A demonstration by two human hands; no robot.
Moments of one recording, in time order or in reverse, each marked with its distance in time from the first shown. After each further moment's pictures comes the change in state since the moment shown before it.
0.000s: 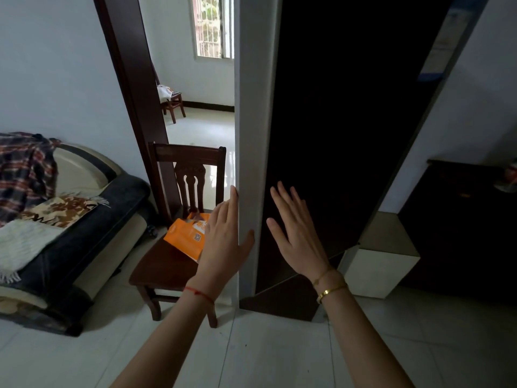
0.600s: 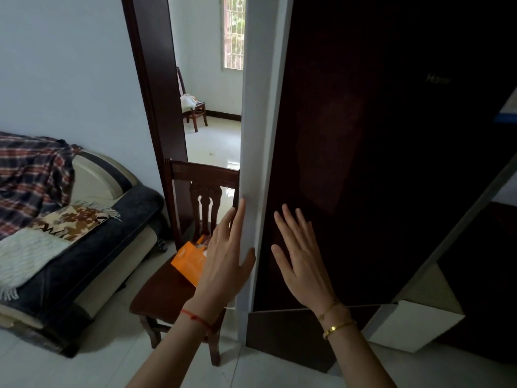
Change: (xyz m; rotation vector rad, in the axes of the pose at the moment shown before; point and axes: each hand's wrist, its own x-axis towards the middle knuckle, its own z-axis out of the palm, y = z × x) left_hand 0.103 -0.076 0.023 -0.060 0.029 -0.060; right_hand 0.121 0.034 0.055 -0.033 -0.028 -0.085
